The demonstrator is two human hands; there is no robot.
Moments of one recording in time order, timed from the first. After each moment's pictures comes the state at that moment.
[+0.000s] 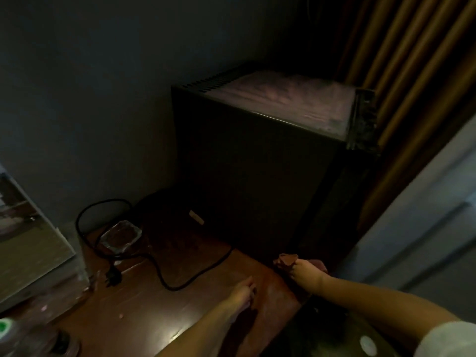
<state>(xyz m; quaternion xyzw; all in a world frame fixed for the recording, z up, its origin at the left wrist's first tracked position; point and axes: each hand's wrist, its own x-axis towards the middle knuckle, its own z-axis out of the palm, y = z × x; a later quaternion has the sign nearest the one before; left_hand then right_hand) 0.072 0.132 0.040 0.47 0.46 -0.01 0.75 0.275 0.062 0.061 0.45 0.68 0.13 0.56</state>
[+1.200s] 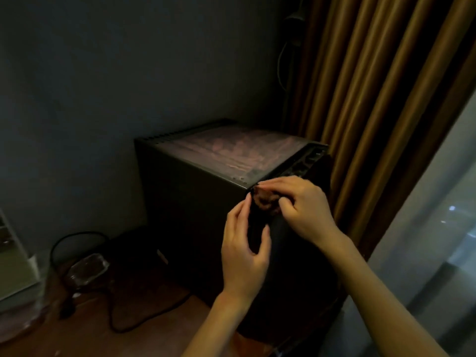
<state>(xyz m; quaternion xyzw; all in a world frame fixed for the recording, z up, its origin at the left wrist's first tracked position) 0.209 0.064 0.291 0.70 0.26 0.61 0.26 0.340 0.047 0.377 0.62 0.68 0.14 -0.35</state>
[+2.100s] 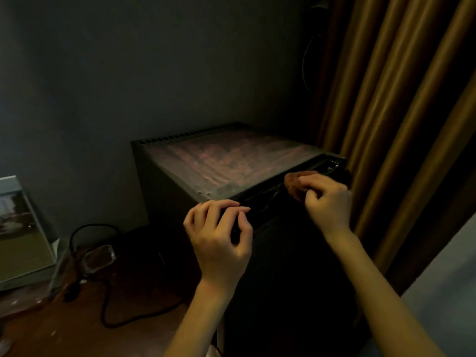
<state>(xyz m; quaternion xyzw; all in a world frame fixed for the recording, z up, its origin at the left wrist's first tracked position) 0.284 0.100 0.320 0.64 0.41 0.64 -0.10 0.482 0.116 0.361 0.60 0.59 0.13 -0.52</state>
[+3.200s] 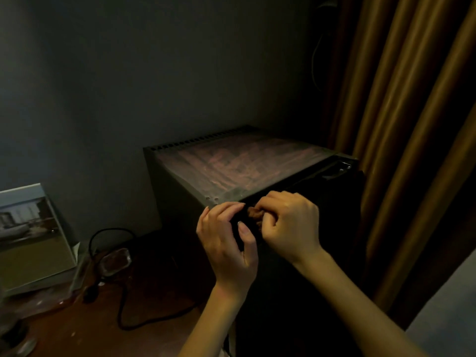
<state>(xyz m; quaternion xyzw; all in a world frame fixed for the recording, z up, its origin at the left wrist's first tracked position) 0.291 0.106 0.309 0.60 0.37 0.70 -0.06 0.395 0.088 0.373 0.55 0.72 0.17 -0.38</state>
